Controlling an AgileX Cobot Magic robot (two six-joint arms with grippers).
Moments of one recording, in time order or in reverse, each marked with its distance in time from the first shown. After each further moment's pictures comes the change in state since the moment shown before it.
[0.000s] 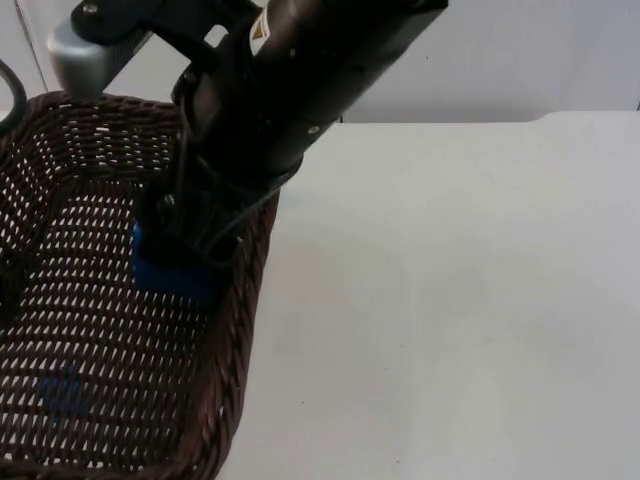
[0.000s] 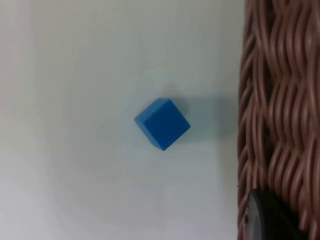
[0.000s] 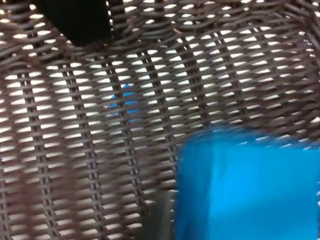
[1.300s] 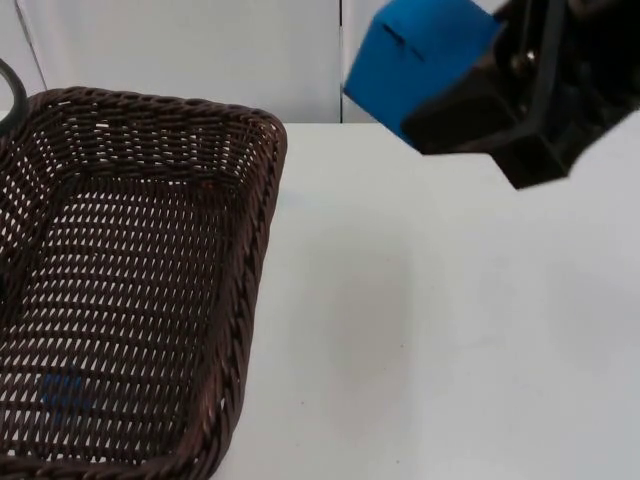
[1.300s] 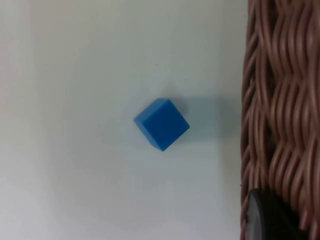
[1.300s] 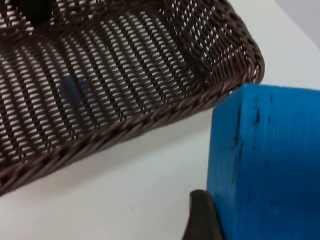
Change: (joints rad) right arm -0.128 -0.636 0.576 -0.032 -0.166 0.096; left arm 0.000 -0.001 0.000 0.000 0.000 0.002
